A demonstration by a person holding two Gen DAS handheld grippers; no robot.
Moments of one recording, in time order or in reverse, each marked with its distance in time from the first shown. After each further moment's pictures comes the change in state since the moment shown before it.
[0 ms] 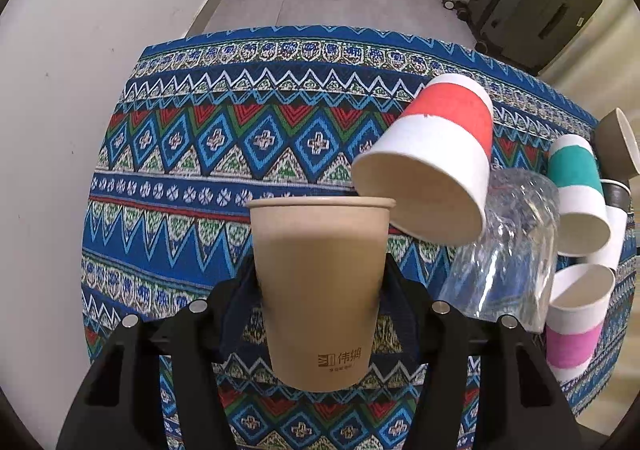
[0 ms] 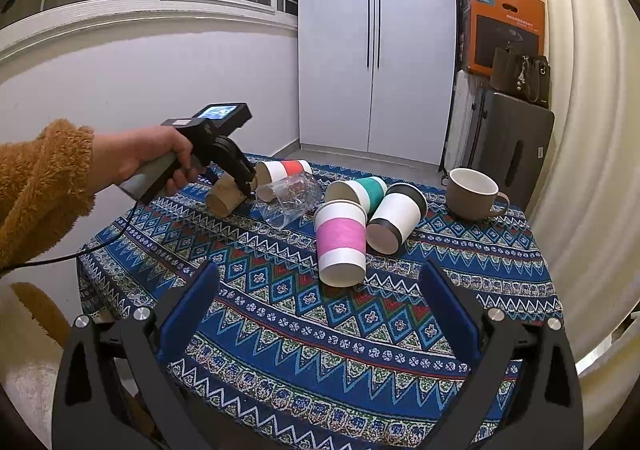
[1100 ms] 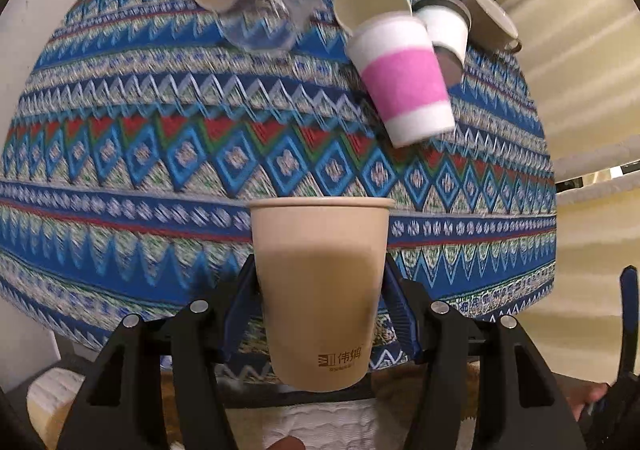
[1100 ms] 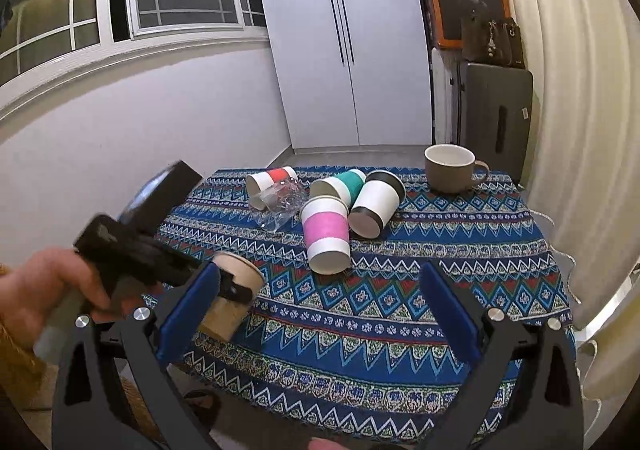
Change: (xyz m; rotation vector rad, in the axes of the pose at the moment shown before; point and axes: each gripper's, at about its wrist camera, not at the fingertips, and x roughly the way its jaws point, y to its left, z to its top) left arm -0.055 -0.114 -0.191 -0.006 0.091 -0.244; right arm -0.034 -0.033 -0.006 0.180 0.006 0.027
